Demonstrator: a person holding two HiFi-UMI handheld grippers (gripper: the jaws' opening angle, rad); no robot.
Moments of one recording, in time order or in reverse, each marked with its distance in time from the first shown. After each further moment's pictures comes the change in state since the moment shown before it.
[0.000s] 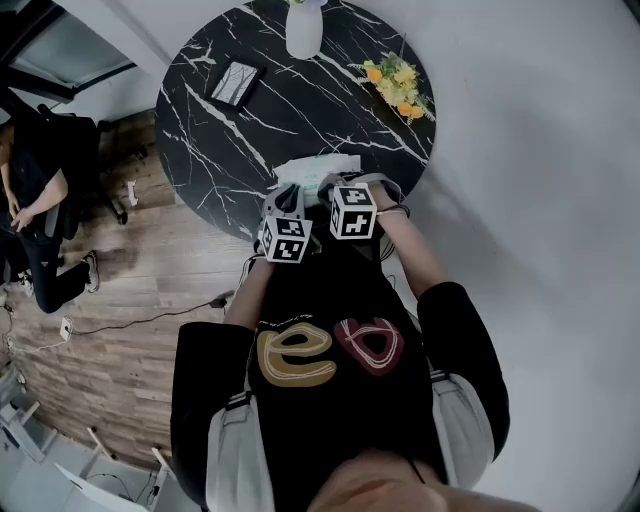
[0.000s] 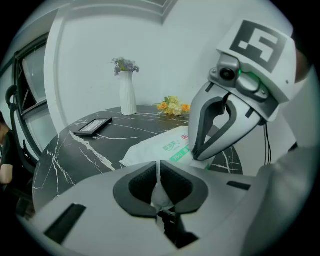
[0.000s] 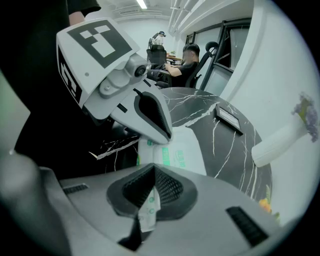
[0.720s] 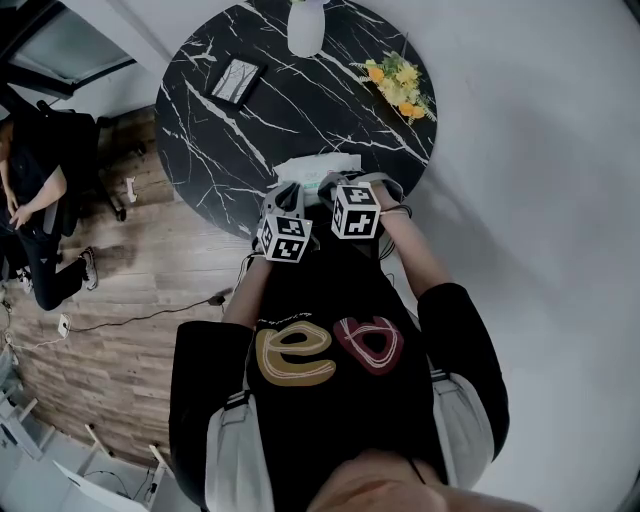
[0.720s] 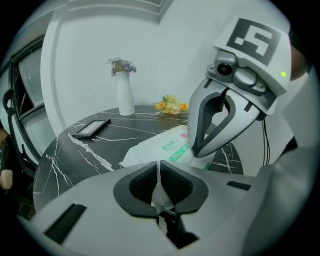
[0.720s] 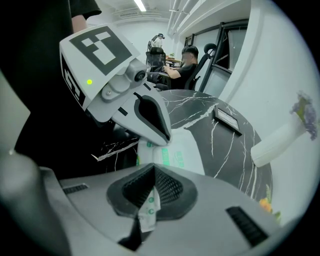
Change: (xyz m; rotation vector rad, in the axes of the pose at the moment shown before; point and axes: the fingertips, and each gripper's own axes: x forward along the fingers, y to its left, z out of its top) left arm 0.000 0.001 0.001 0.030 0.006 -0.010; right arm -0.005 -0.003 0.003 0.011 -0.026 0.003
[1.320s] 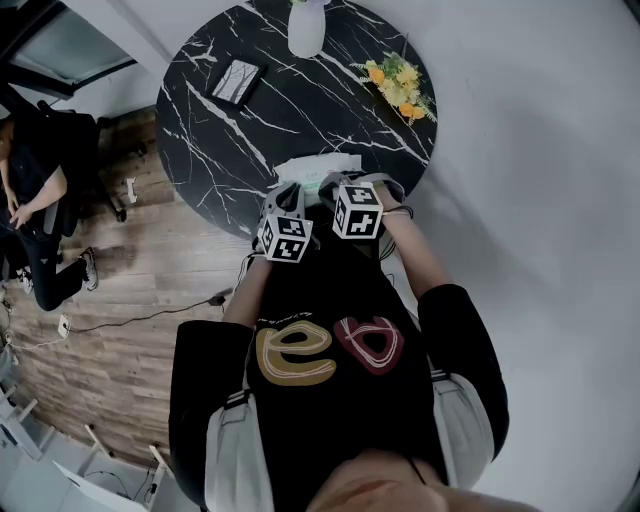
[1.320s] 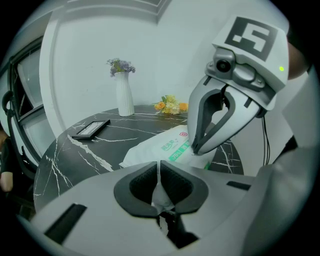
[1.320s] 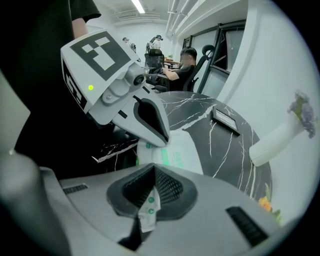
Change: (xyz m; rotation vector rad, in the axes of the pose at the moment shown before) left arm 0.000 -0.002 0.001 0.015 -0.001 -0.002; right arm -0.005 -0.001 0.001 0.012 -0.015 -0.009
